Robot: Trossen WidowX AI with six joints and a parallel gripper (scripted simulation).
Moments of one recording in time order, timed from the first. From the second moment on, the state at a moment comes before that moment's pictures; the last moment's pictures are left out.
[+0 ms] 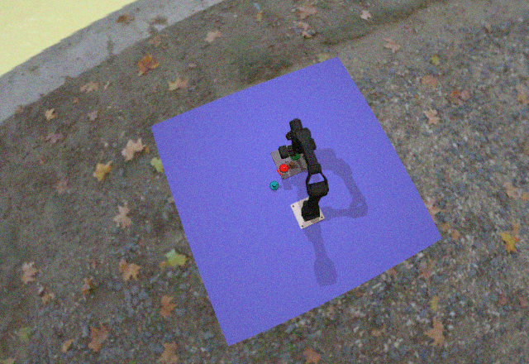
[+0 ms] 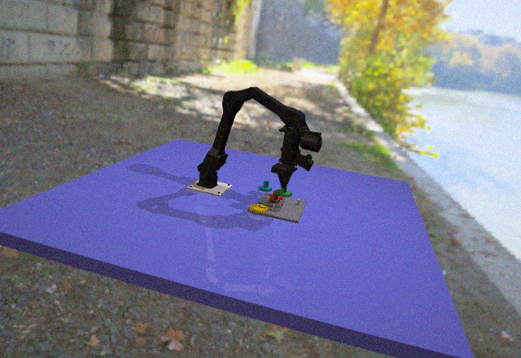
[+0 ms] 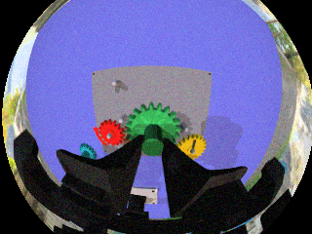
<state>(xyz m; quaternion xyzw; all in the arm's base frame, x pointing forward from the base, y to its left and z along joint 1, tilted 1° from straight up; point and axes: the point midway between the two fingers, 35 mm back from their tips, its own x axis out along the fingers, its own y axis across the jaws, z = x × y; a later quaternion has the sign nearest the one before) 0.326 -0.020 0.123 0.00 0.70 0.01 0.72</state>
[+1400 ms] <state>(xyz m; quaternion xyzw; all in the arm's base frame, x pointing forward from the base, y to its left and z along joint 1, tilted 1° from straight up) 0.327 -0.020 0.121 0.26 0.65 -0.24 0.67</state>
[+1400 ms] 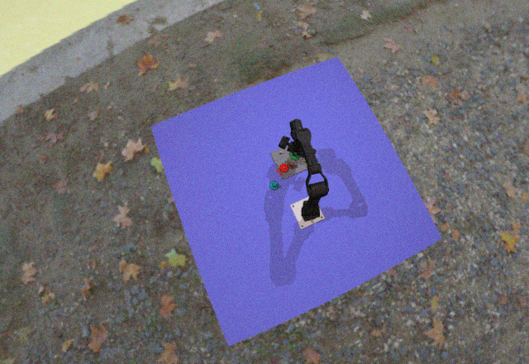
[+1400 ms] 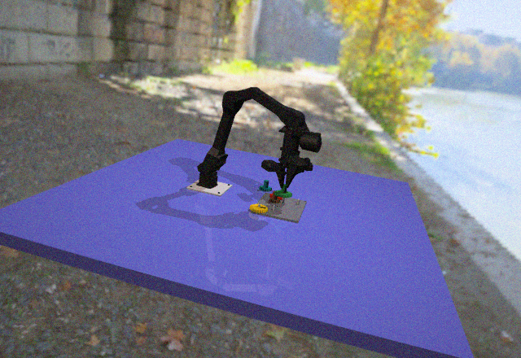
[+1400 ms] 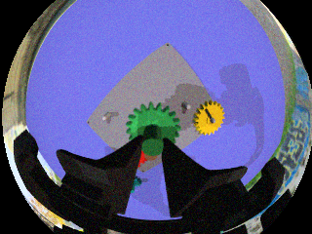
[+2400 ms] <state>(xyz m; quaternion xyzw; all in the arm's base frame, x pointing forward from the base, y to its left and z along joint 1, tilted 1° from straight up) 0.327 -0.019 0.085 0.30 0.64 -0.28 0.66</state>
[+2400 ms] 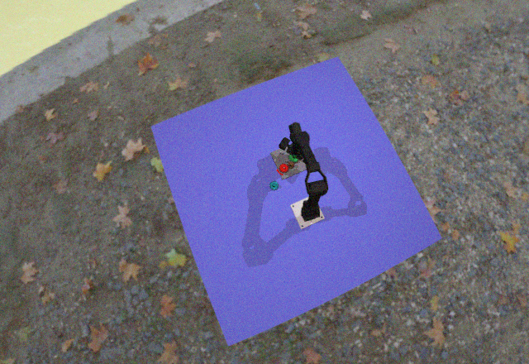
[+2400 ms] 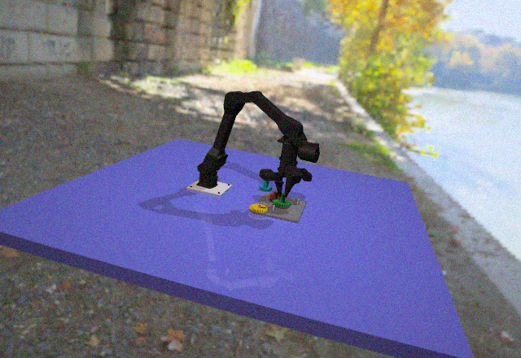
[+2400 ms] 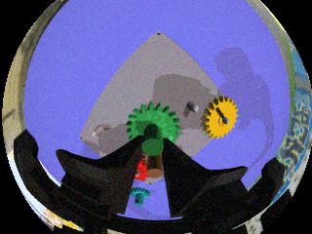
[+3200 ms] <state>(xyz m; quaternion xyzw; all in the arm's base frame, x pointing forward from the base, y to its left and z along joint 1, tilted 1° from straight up) 0.328 -0.019 0.079 0.23 0.66 -0.21 0.68</state>
